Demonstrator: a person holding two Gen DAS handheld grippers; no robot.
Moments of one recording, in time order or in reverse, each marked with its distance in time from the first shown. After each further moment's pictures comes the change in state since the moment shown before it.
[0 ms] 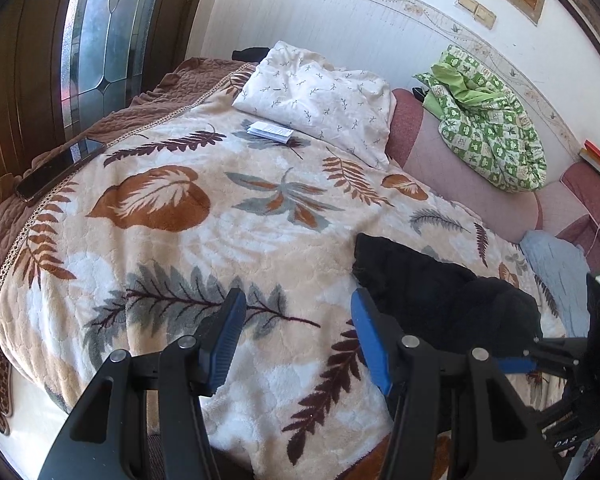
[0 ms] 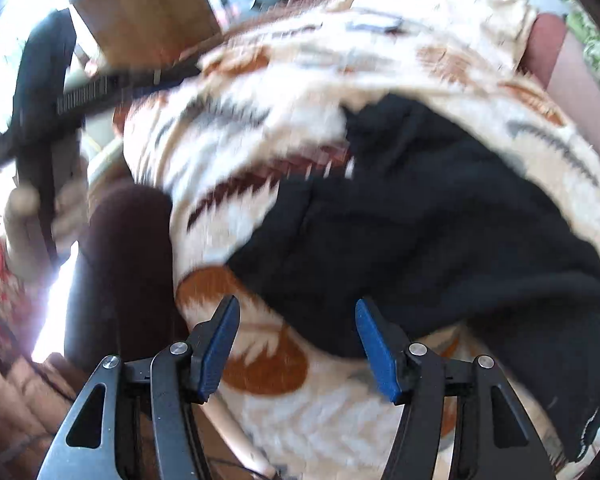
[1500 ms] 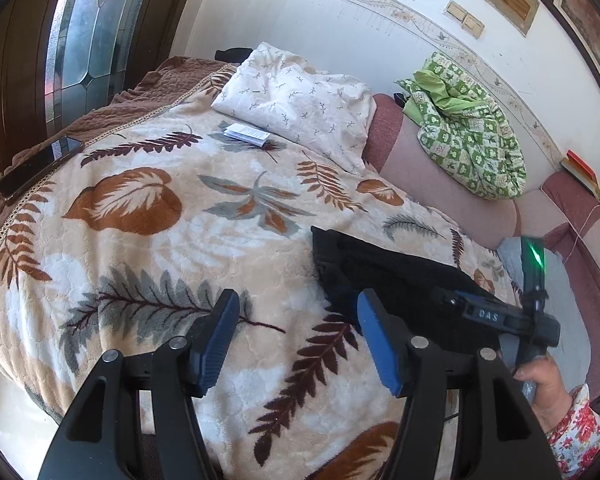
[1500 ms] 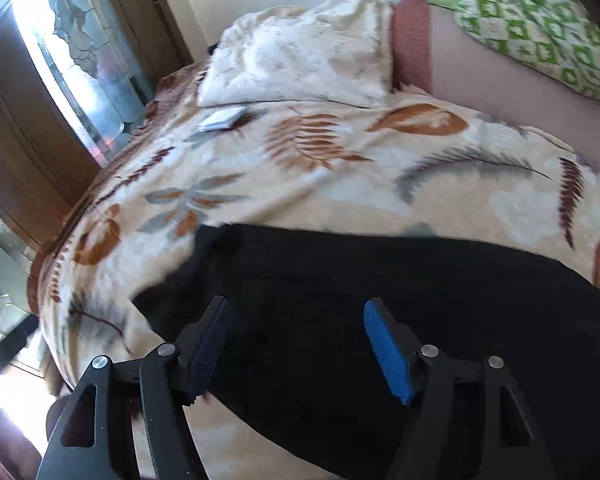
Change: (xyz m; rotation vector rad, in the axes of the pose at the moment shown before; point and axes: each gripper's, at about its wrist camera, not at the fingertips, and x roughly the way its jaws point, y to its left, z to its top) left arm -0.003 -0.013 0.006 -0.009 -0.002 -0.093; right arm 0.019 -0.112 0.063 0.422 -0.242 -0.246
